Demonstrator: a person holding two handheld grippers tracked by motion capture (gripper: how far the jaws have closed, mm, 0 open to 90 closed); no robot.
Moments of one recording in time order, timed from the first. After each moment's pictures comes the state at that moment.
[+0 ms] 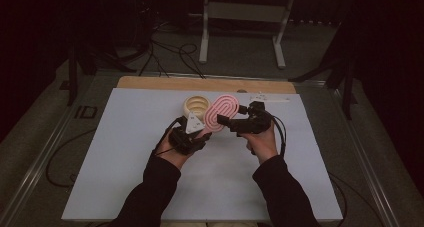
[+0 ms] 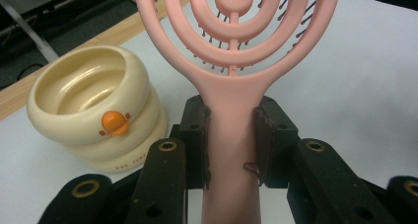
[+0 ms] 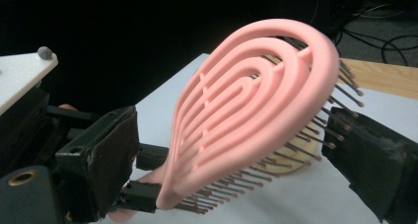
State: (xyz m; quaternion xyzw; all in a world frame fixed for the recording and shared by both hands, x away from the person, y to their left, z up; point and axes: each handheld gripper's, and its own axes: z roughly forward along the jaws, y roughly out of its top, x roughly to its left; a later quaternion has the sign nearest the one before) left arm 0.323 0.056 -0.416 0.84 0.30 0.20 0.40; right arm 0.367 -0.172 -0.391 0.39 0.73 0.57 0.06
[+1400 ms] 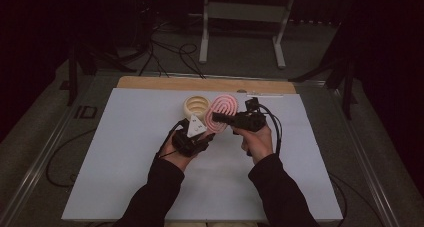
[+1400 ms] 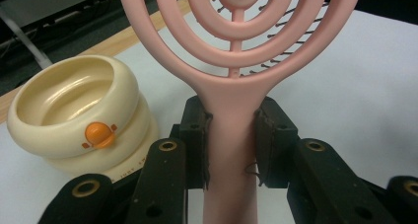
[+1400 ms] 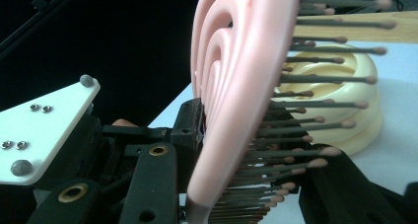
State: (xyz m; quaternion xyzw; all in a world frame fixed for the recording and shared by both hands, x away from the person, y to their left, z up) left arm 0.323 0.051 -0.426 0.83 0.29 0.21 0.43; right arm 0.375 -0.161 -0.391 0.41 0.71 0.57 -0.06
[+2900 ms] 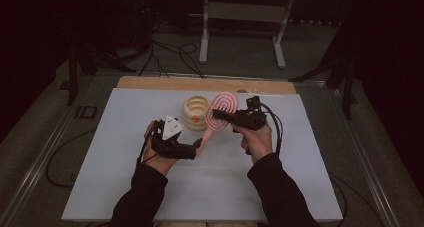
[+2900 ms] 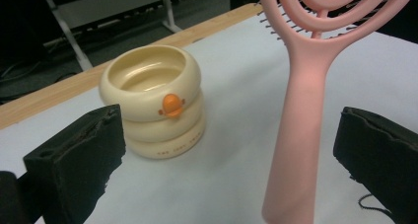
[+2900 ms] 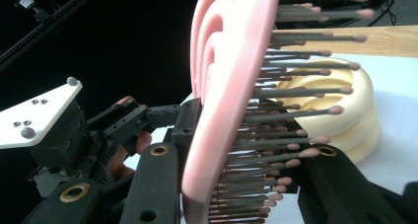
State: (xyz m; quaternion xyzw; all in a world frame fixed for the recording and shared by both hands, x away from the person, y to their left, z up) left arm 0.310 0.101 -0.426 0.78 0.35 0.25 0.45; right arm 0.375 -0.162 -0.387 0.41 0.70 0.58 -0.04
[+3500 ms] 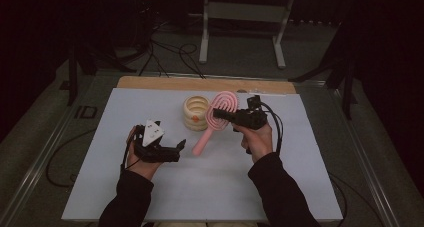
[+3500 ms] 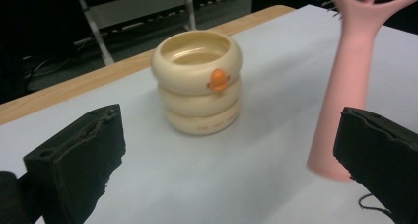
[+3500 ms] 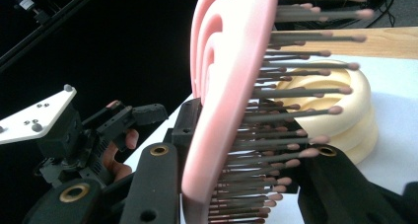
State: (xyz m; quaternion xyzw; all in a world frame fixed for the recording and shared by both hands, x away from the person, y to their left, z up) left arm 0.297 0.148 -0.438 0.76 0.38 0.27 0.45; right arm 0.376 -0.163 -0.386 0.41 0.70 0.58 -0.04
